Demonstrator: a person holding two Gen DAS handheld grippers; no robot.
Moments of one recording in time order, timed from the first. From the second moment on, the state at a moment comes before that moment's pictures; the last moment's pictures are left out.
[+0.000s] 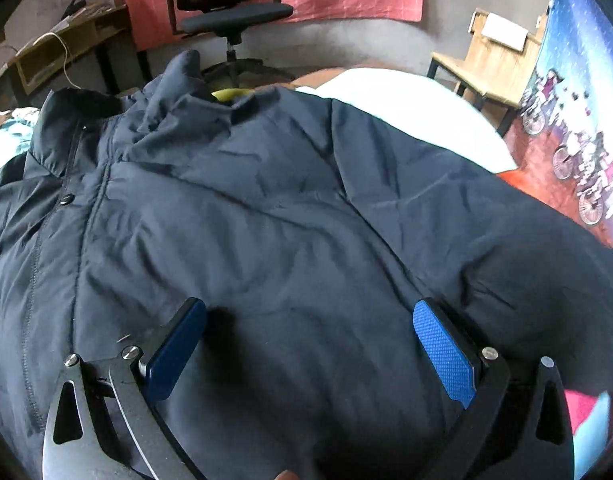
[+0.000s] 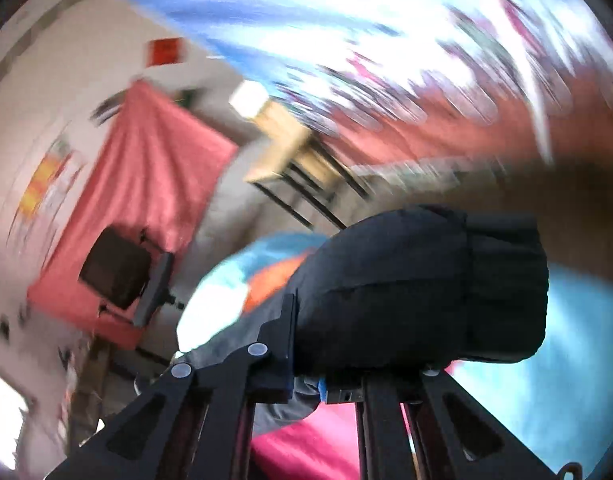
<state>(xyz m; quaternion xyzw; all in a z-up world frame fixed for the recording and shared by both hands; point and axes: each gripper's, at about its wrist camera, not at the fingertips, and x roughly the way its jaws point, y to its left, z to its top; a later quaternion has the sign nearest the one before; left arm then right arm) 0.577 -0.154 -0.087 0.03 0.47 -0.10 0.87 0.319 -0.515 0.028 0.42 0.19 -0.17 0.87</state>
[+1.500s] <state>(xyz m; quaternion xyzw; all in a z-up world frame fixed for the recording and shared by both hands) 0.431 0.199 0.006 -0.15 0.41 0.01 0.90 0.406 -0.039 0.019 -0.17 0.35 0.31 0.87</state>
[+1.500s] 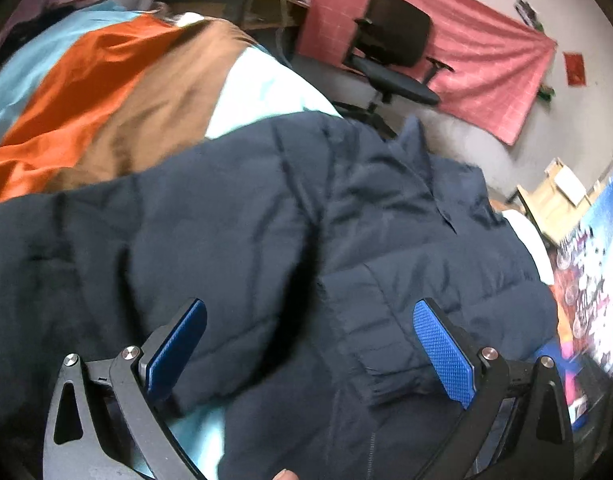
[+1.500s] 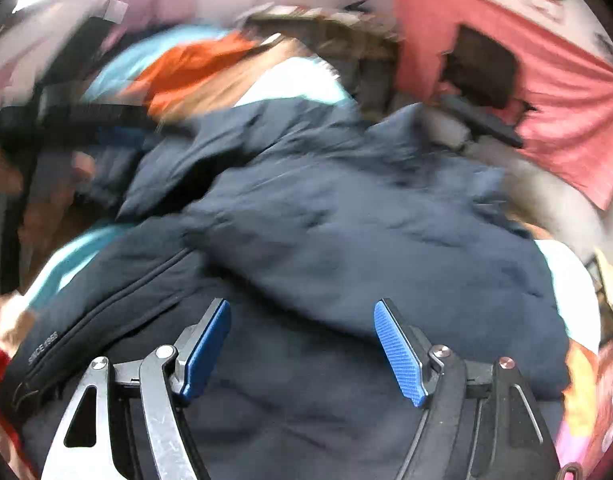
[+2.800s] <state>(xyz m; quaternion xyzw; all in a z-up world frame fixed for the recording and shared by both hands) 0.298 0.246 0.014 -0.10 0.39 0.16 0.90 0.480 -0.057 0.012 -0.07 0.34 0.21 0.91</state>
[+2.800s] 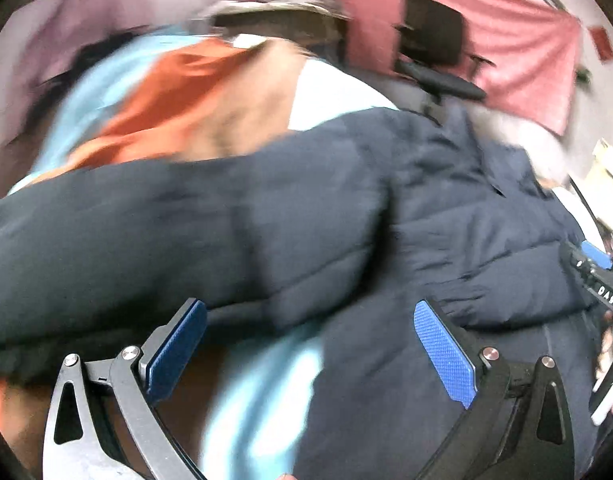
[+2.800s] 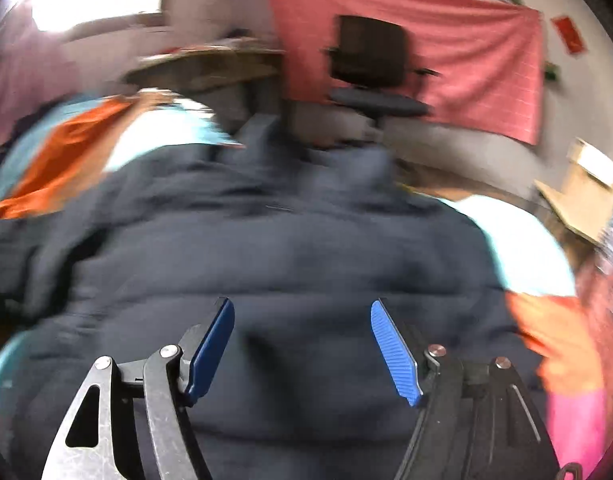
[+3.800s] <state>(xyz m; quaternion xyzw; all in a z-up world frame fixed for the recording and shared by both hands) 0.192 0.369 0.043 -0.25 0.23 0.34 0.88 0.468 0.096 -0.064 -0.20 0.33 0.23 0.89</state>
